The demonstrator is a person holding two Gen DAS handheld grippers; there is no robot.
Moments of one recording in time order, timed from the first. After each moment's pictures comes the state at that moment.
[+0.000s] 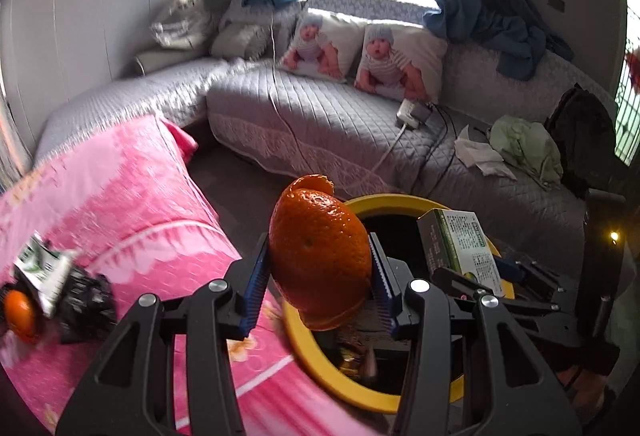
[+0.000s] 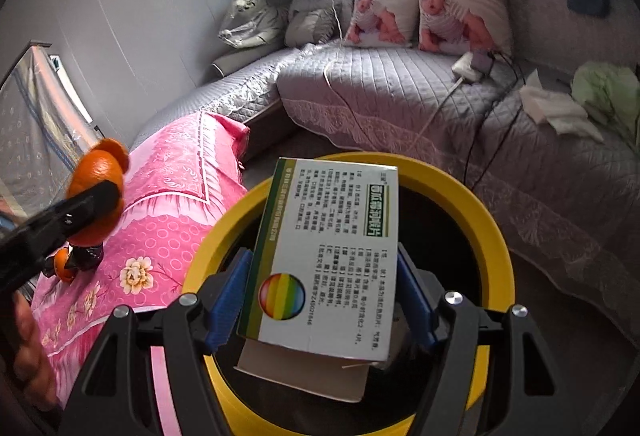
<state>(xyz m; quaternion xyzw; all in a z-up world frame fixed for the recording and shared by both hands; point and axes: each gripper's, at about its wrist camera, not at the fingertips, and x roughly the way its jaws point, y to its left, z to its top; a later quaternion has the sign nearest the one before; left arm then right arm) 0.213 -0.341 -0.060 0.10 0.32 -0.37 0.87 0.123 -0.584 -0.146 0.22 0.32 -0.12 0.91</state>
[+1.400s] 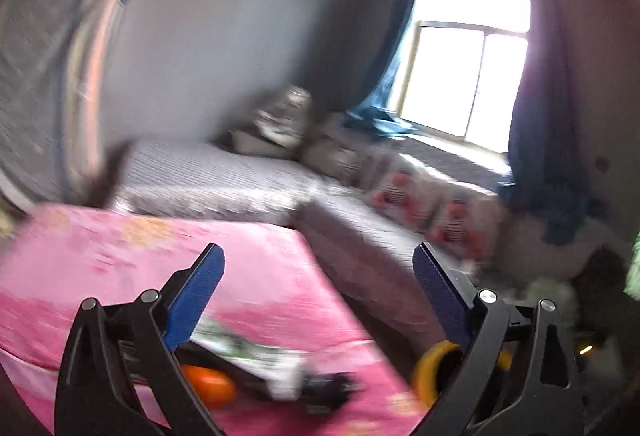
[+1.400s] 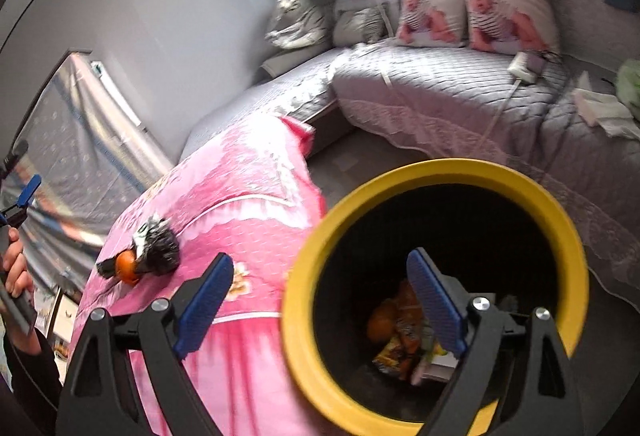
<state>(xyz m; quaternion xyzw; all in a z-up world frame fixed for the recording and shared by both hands) 0.275 -0.063 0.071 -0.07 0.15 -0.23 0.96 0.140 -0.528 -0.105 0.25 0.31 -0.03 0.92</state>
